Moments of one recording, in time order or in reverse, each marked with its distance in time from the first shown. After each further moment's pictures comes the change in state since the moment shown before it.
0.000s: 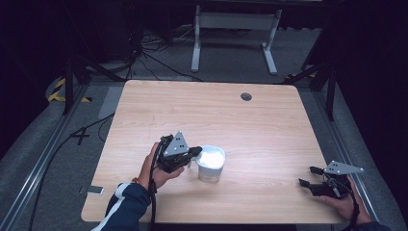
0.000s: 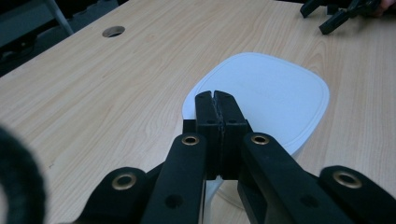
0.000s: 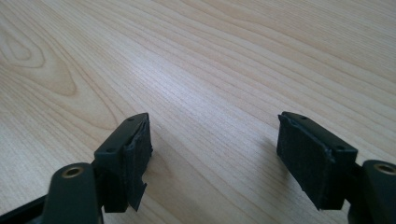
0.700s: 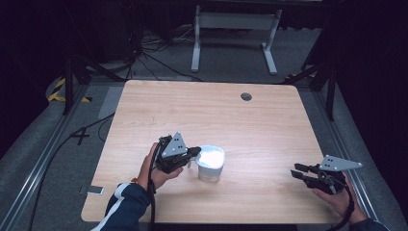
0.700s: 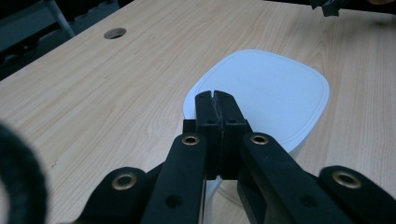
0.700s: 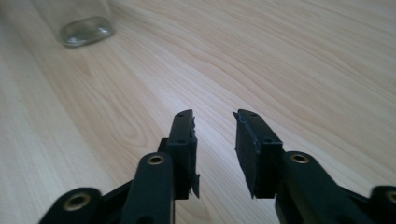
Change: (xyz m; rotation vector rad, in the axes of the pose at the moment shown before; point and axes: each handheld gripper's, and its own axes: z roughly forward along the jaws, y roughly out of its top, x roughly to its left) left arm 0.001 -0.004 -0.002 -0.017 0.000 -0.021; right arm 0.040 0.054 -0.010 -0.114 0.134 -0.112
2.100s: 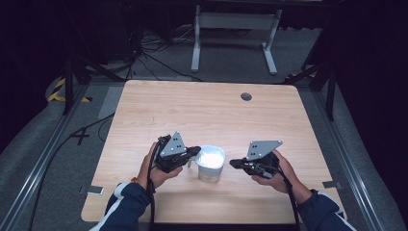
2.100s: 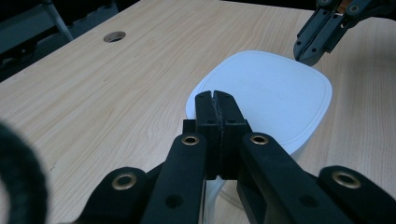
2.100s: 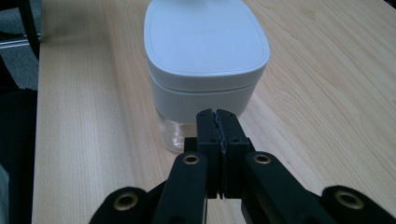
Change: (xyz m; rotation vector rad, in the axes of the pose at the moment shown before) left arm 0.004 -0.003 0.000 -0.019 -0.015 0.006; right arm 0.098 0.132 0.102 0.084 0.257 -0.301
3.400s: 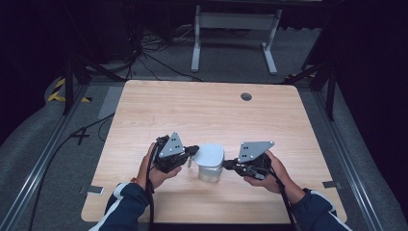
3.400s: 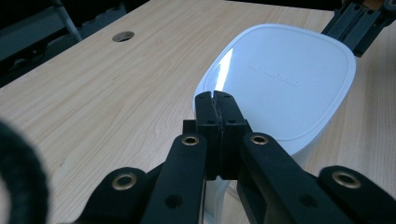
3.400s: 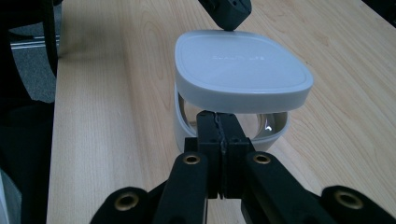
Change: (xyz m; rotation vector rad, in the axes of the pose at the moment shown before) left arm 0.000 -0.005 -0.001 -0.007 0.032 -0.010; right arm 0.014 0.022 0.008 -0.025 0.018 -0.051
